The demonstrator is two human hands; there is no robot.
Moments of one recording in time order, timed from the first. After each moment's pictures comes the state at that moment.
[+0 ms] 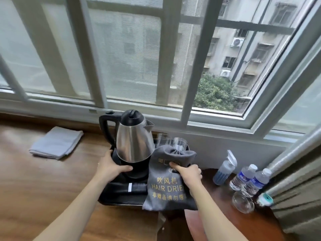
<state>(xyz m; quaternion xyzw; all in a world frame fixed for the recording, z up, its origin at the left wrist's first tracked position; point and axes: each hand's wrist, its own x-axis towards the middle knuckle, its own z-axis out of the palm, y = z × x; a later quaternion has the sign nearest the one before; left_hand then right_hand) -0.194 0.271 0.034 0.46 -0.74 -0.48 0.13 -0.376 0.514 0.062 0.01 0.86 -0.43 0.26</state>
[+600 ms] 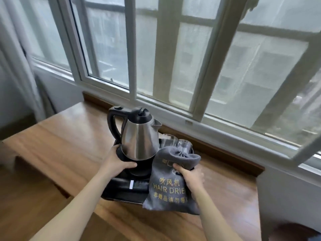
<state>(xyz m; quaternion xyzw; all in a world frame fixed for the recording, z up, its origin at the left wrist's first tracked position) 0.079 0.061 0.066 0.56 -0.66 -0.44 0.23 -0.171 0.213 0.024 -0.14 0.84 -0.42 0.31</state>
